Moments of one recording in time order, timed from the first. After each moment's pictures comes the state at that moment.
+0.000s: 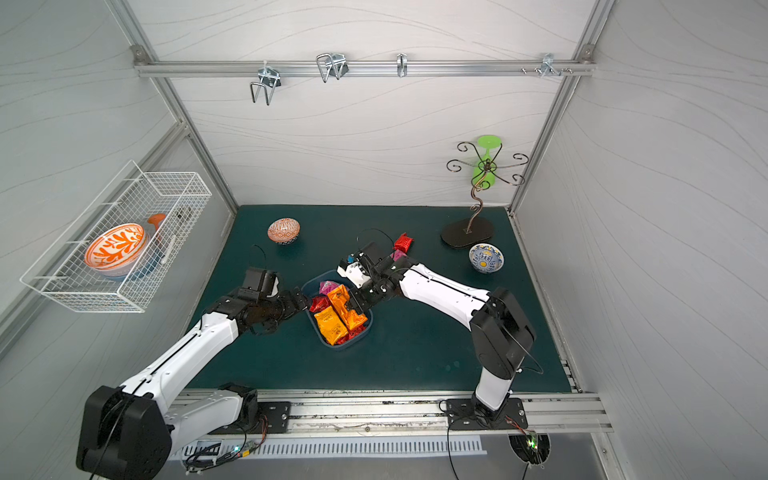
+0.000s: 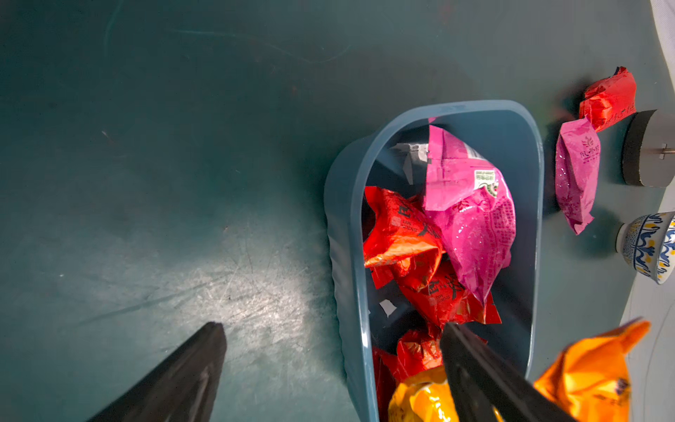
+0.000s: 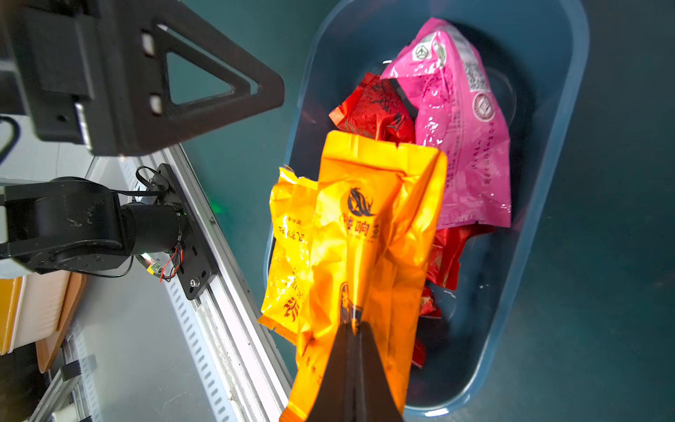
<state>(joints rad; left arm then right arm) -0.21 1.11 0.69 -0.63 0.15 -0.76 0.88 1.73 1.34 -0.63 -0.45 0.16</state>
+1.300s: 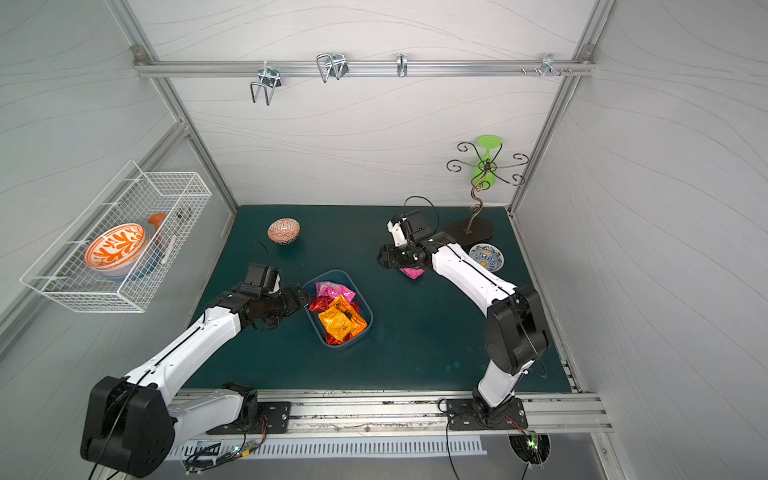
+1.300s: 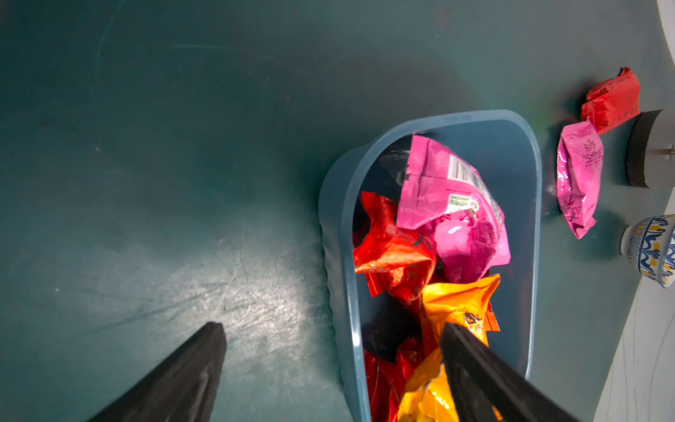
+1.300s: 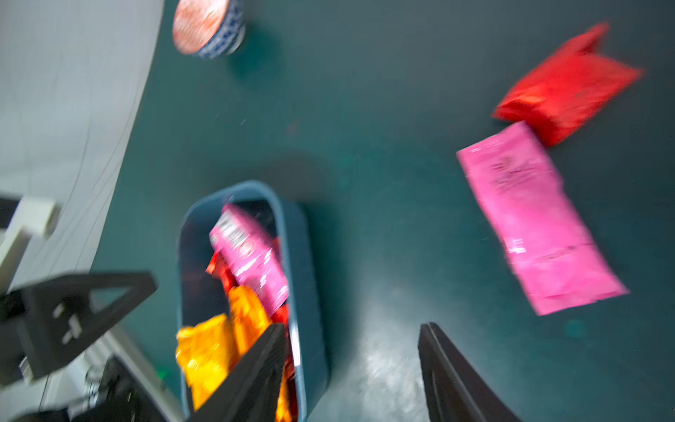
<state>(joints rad) -0.21 1.16 0.73 -0.63 0.15 -0.74 0.53 1.70 1.40 -0.57 -0.28 0.35</state>
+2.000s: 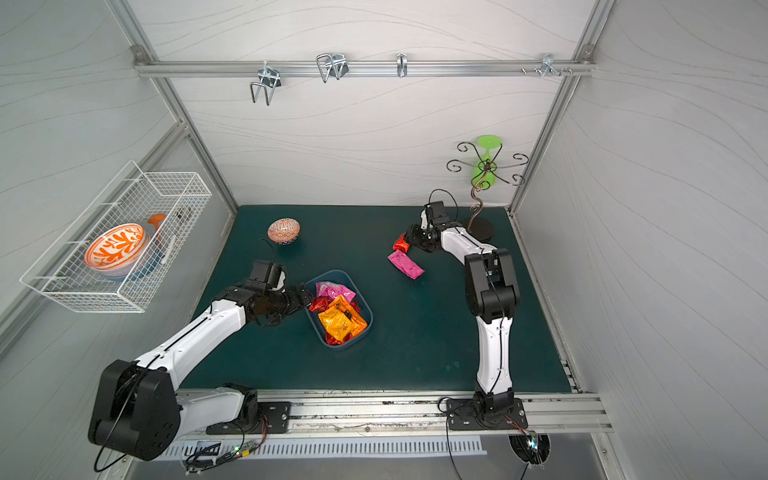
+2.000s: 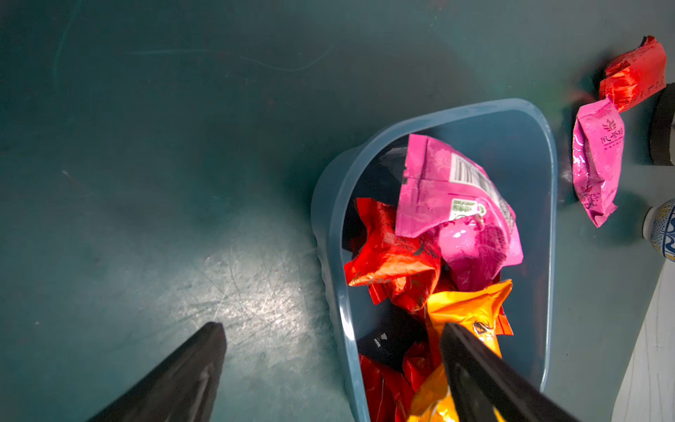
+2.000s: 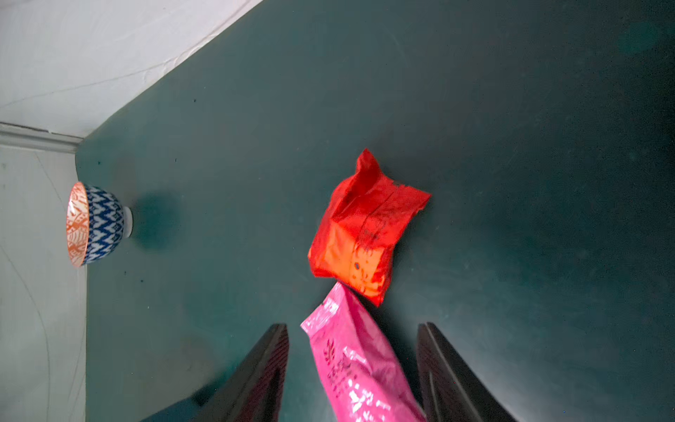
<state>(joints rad) -0.21 1.23 0.75 -0.61 0.17 -0.68 0.28 2.16 1.64 -0.36 -0.34 0.53</state>
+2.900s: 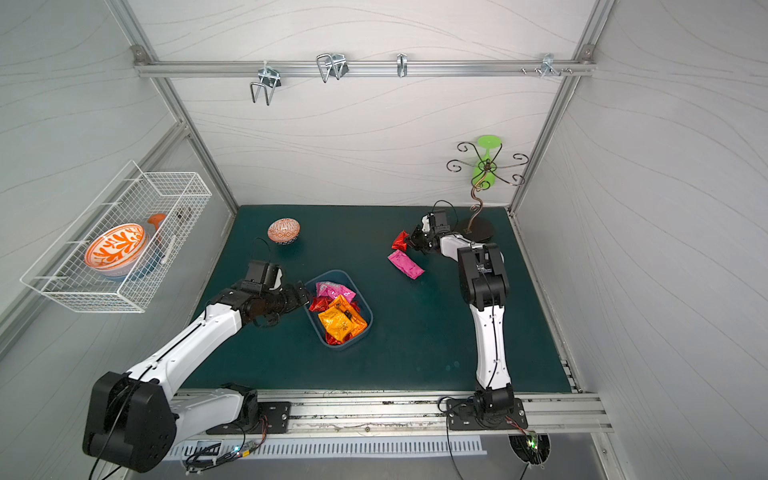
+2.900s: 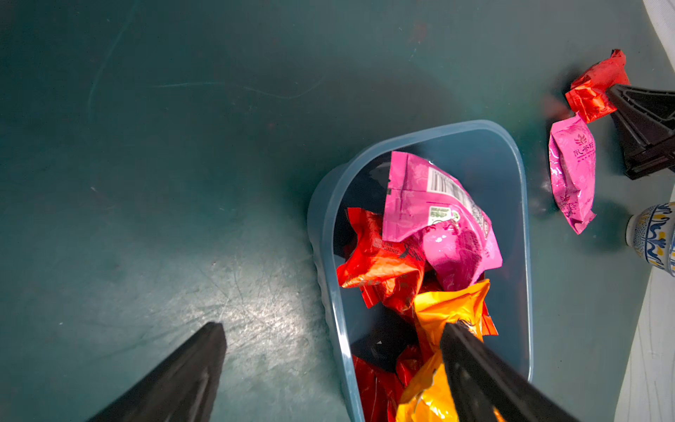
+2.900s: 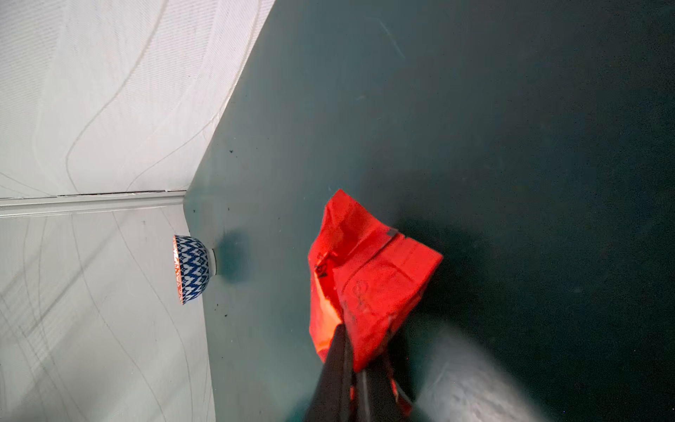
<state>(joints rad) -0.21 1.17 0.75 -0.61 0.14 -0.68 0.24 2.31 1.63 -0.06 -0.55 0.82</state>
